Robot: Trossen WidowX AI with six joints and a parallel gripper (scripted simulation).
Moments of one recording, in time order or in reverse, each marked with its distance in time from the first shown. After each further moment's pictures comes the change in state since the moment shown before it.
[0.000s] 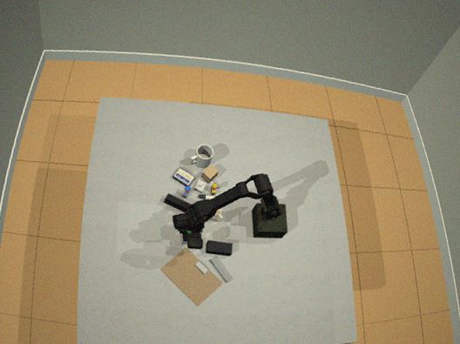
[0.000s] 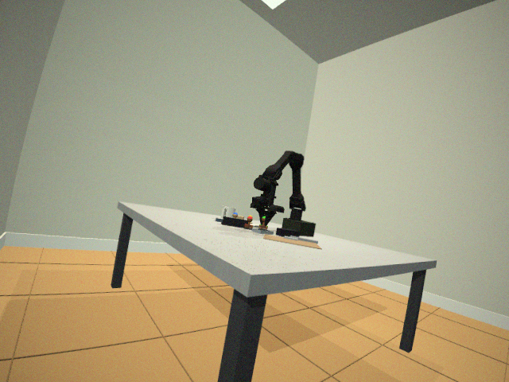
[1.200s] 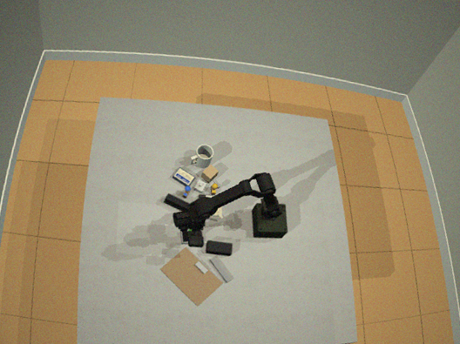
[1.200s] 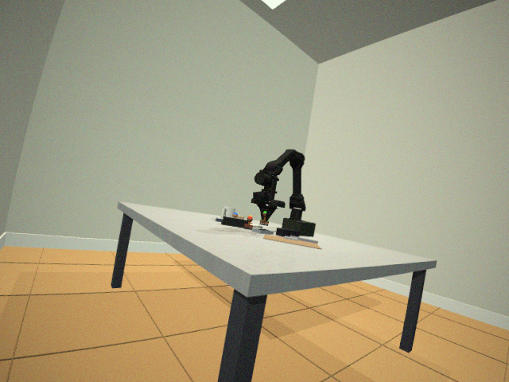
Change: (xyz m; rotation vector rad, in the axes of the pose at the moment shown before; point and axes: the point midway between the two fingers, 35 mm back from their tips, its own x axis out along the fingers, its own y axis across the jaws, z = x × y) arm -0.026 0.001 0.001 0.001 0.002 -0.001
